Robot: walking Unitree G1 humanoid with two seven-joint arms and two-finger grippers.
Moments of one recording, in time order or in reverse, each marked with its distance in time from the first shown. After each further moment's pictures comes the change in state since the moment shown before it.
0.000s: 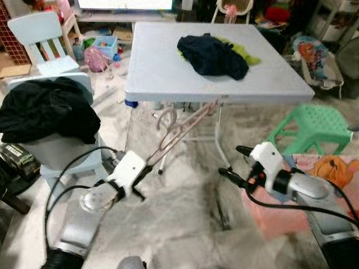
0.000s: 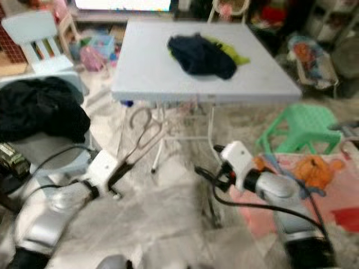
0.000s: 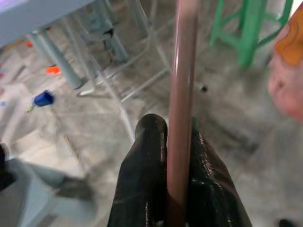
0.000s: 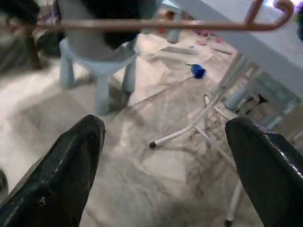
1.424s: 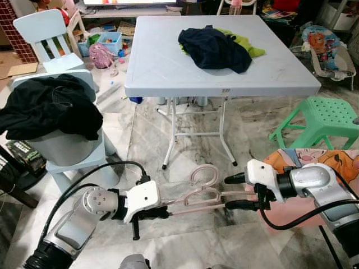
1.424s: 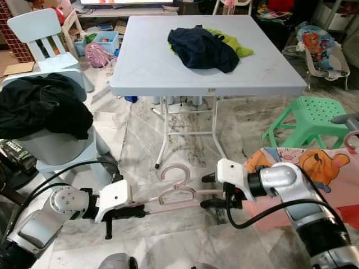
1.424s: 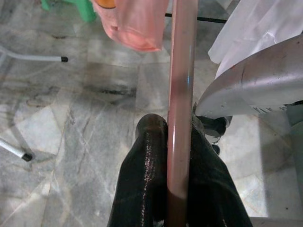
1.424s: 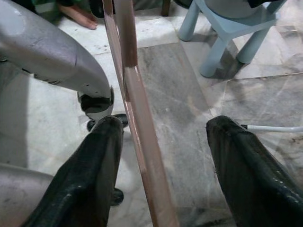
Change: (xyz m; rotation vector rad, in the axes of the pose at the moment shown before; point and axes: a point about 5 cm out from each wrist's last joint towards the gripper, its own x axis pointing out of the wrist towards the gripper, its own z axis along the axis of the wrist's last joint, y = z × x) left arm -0.011 -0.039 -0.003 0.202 0.096 -0.695; right arm -0.001 0.010 0.001 -0.136 0.183 0.573
